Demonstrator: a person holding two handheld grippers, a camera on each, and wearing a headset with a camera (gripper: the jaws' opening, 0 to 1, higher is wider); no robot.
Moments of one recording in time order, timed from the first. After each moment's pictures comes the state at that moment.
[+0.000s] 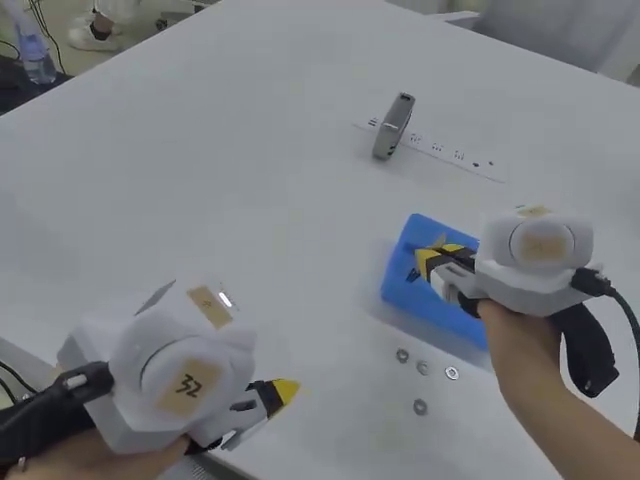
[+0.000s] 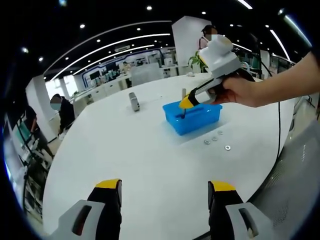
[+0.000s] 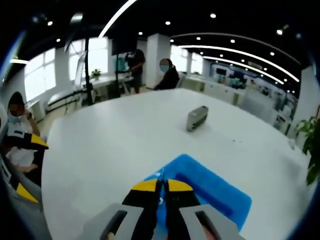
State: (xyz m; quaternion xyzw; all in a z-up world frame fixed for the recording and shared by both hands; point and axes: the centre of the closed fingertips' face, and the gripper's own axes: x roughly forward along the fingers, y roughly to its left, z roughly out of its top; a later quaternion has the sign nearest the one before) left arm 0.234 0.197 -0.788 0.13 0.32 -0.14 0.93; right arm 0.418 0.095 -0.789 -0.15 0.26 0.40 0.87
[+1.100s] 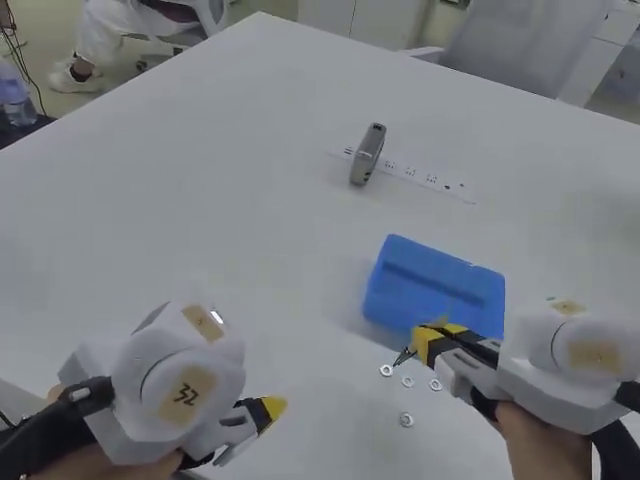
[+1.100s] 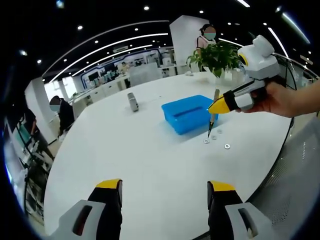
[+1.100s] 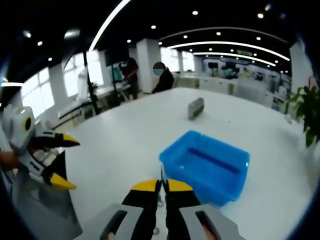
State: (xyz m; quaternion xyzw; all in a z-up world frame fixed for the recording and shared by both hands) left arm 0.234 0.197 -0.789 0.14 0.32 -0.14 0.93; right arm 0.338 0.057 -0.786 -0.07 0.27 0.39 0.88
